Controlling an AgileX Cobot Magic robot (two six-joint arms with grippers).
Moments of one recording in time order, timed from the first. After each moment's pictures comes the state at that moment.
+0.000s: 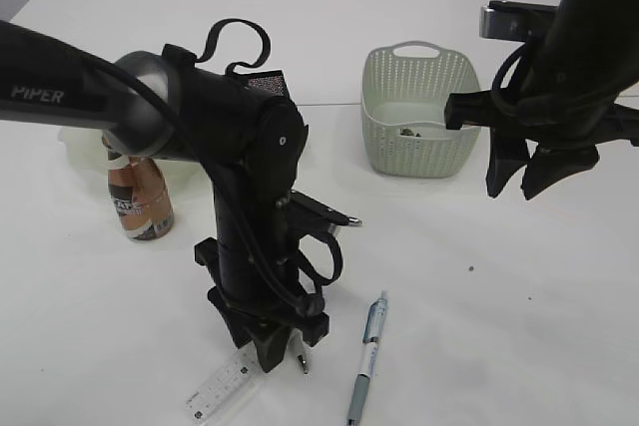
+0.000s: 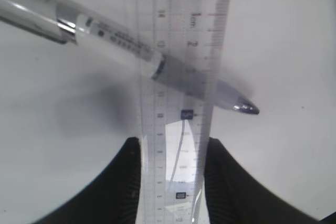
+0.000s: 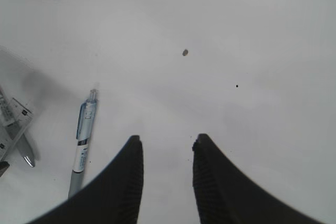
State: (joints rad) left arm -0.74 2.16 -1.44 -0.11 1.06 -0.01; right arm 0.33 1.66 -1.33 0.02 1.13 0.41
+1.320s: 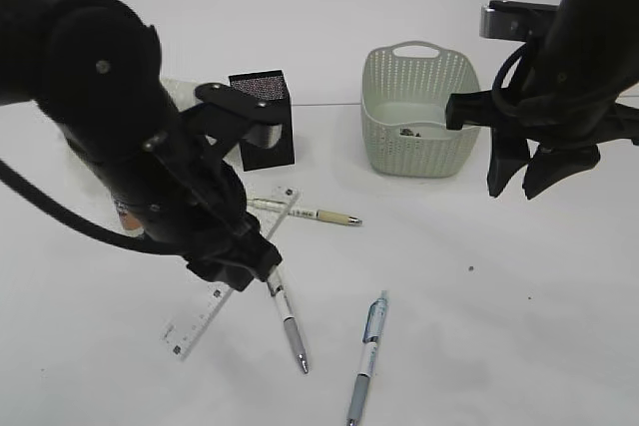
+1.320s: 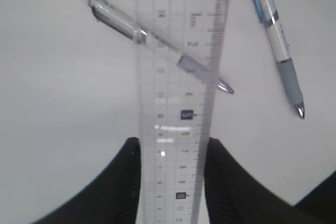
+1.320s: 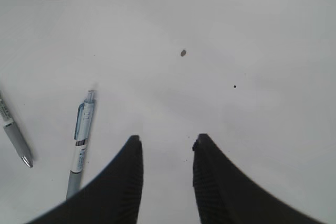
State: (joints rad) left arm -0.74 1.72 -1.15 -0.02 0.80 -0.12; right arm 0.33 1.66 -1.34 0.01 1.13 0.41
